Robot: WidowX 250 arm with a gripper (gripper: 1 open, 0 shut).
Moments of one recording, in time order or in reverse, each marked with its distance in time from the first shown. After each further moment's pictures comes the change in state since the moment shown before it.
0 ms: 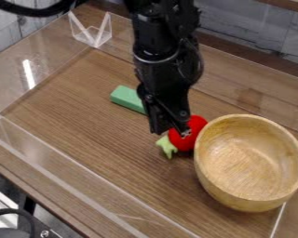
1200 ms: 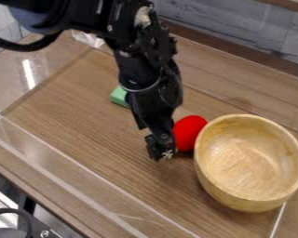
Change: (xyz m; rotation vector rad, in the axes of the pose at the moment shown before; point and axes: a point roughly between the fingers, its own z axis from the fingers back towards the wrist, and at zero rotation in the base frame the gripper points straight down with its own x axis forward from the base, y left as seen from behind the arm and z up) arm -0.013 0.007 -0.028 0.014 -0.060 -0.083
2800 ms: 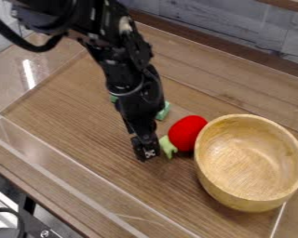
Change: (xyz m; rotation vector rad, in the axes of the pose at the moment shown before) arm -0.013 0.021 -0.030 -0.053 0.015 -0.036
